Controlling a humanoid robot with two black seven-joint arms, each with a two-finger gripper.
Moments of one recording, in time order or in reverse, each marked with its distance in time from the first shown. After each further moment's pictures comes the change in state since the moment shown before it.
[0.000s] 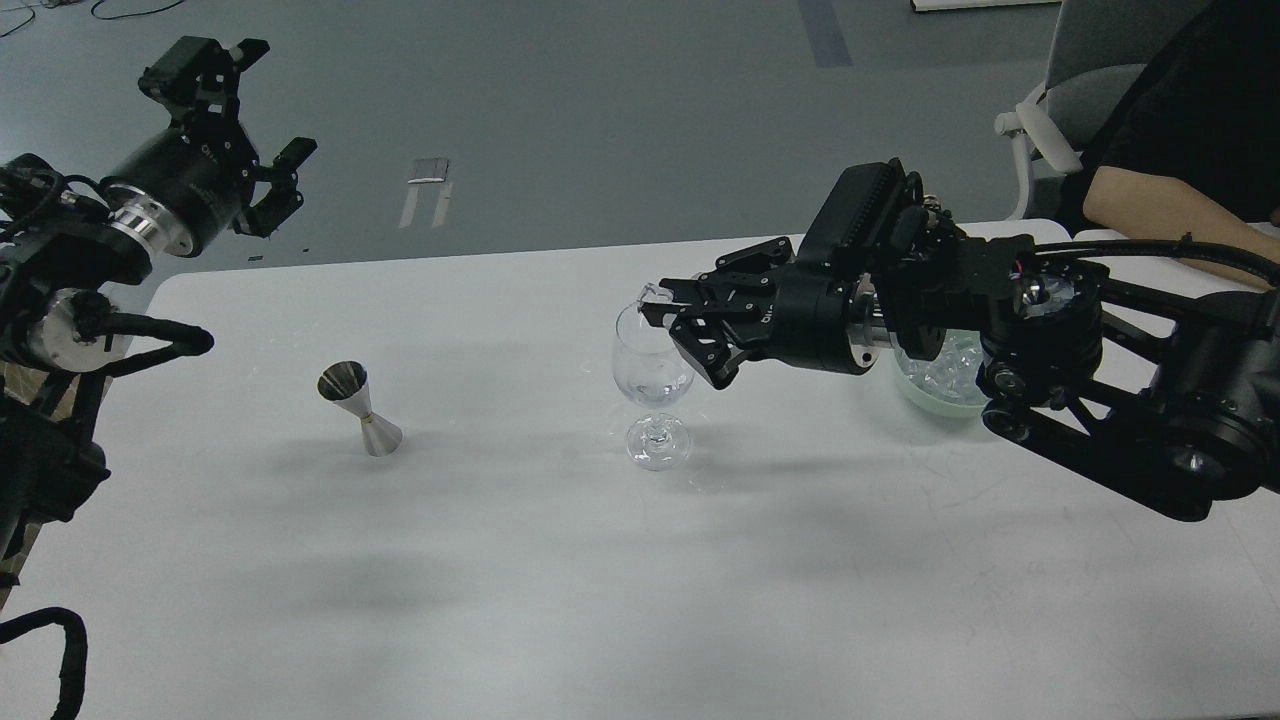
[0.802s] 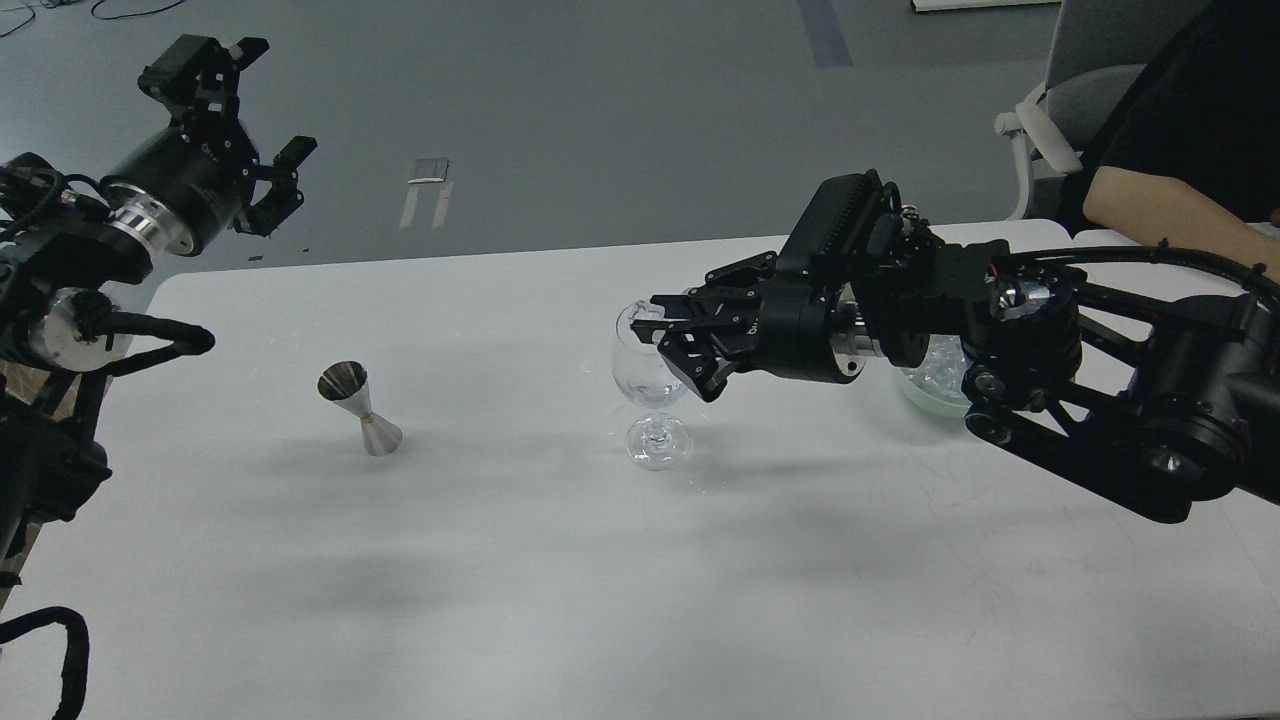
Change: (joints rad) left arm -0.001 -0.005 0.000 0.000 -0.001 0.000 -0.001; right arm 0.000 0.038 0.000 -0.016 0.000 0.043 0.000
